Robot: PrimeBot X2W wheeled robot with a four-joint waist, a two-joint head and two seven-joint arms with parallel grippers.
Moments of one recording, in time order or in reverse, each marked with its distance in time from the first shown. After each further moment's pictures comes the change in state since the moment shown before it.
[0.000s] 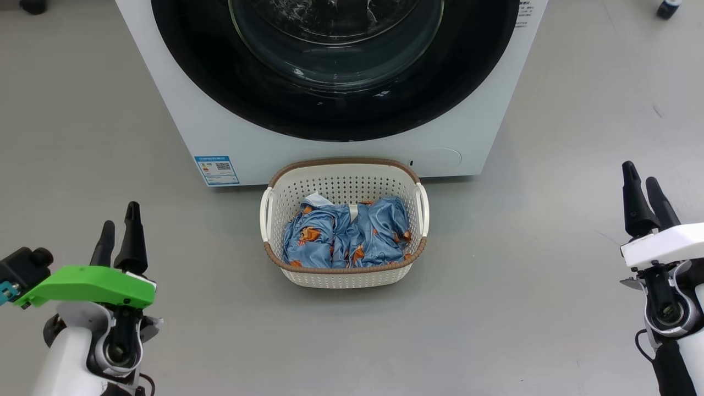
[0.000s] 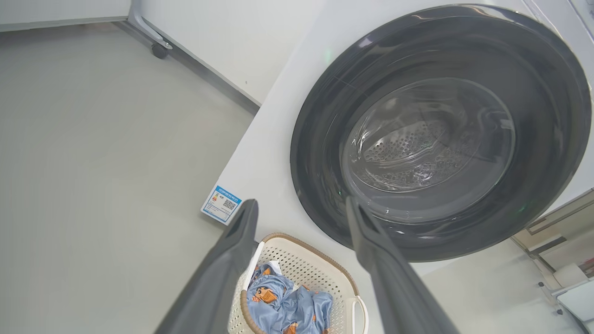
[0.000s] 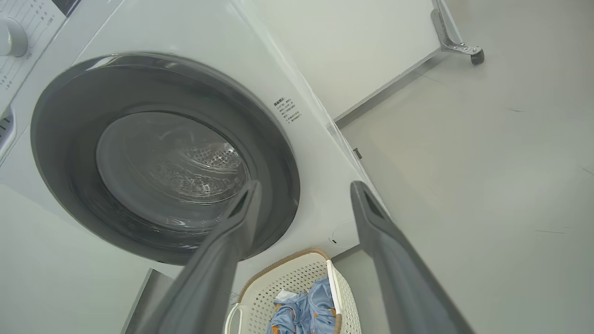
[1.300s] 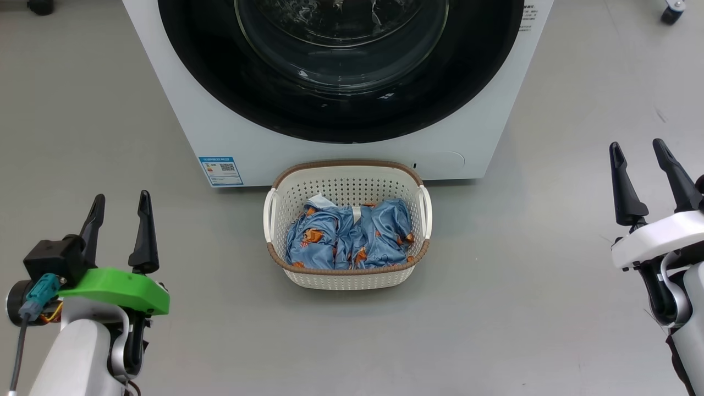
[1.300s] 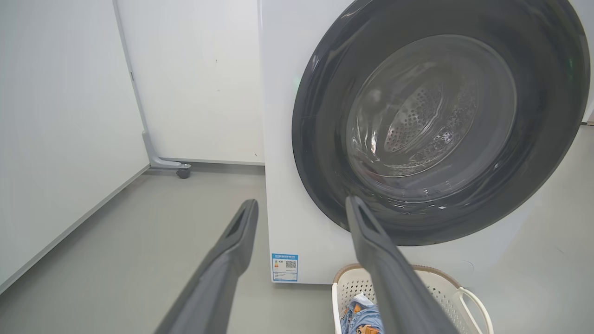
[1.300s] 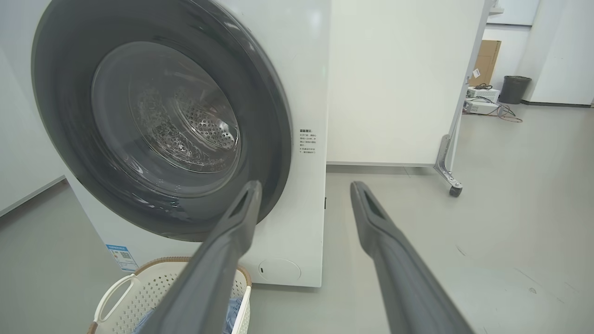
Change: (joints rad) left arm 0.000 0.029 -0.028 -0.031 0.559 0.017 -0.134; right arm -0.062 -0.102 0.116 0.009 -0.500 -0.010 -0.143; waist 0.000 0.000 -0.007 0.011
